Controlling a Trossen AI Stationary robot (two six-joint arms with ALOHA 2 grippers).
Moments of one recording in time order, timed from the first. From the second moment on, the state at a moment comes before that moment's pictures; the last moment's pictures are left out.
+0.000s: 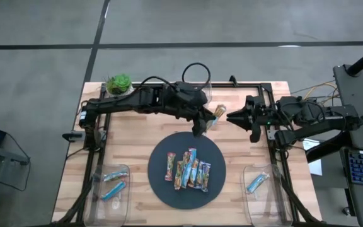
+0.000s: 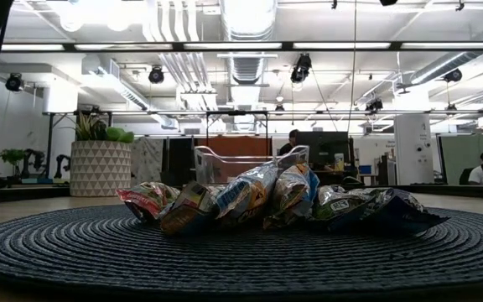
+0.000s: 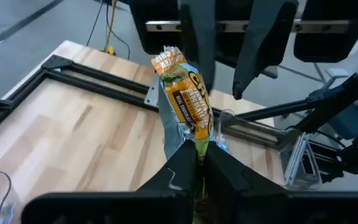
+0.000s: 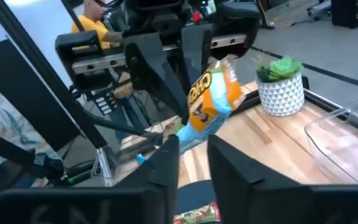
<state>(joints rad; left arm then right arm) 0.02 1.86 2.15 -0.71 0.00 -0.31 0.11 0.81 0.94 -0.24 0.16 0.47</state>
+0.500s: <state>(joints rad) 0.03 1.84 2.15 -0.67 -0.02 -0.24 0.04 0.89 1.06 -0.25 0.16 0.46</state>
